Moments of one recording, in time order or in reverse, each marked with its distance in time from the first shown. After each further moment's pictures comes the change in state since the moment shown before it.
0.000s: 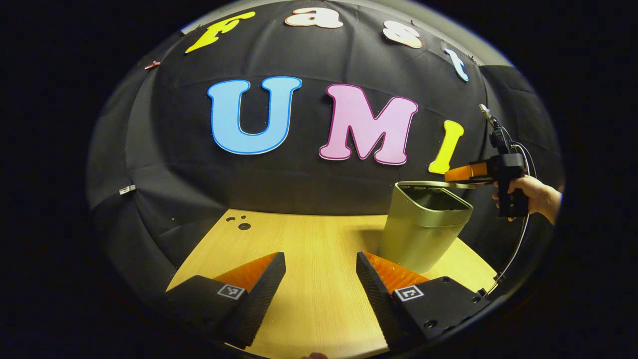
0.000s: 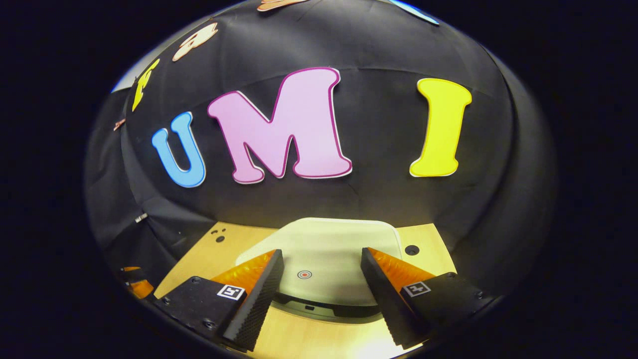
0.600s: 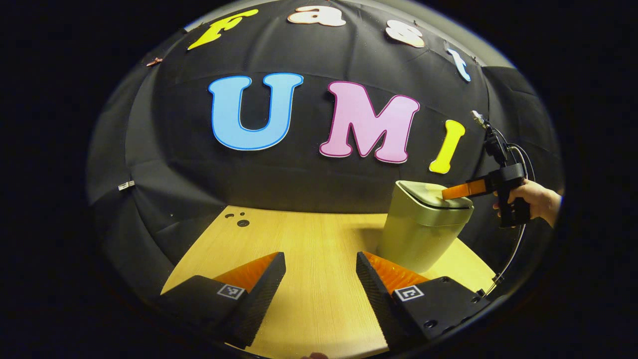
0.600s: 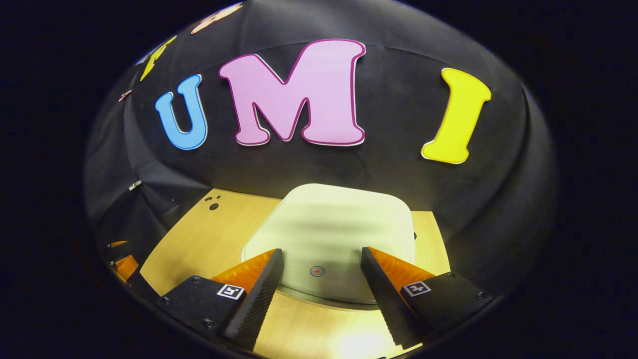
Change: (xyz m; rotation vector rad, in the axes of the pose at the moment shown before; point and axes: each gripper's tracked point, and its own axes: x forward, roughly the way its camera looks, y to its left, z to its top) left arm 0.005 0.000 -0.008 -0.017 0.013 -0.003; right arm 0.006 0.009 -0.046 -0.104 0.152 -0.006
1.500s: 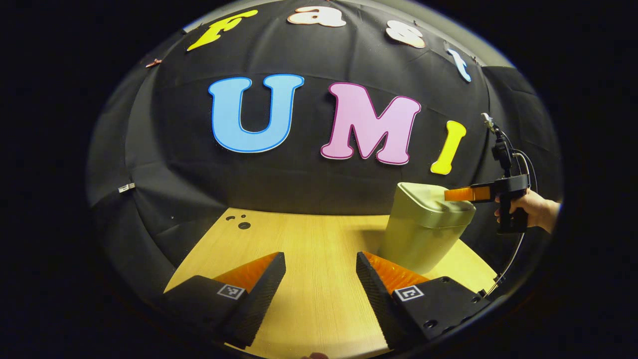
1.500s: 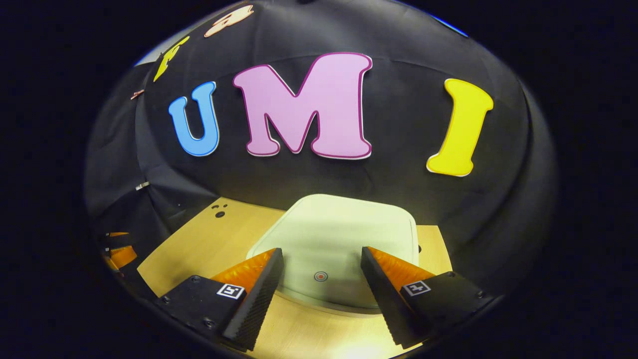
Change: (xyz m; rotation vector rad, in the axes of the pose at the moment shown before) left arm 0.004 0.005 0.003 0.002 -0.008 0.005; right arm -0.008 0.005 0.014 -0.015 -0.143 0.044
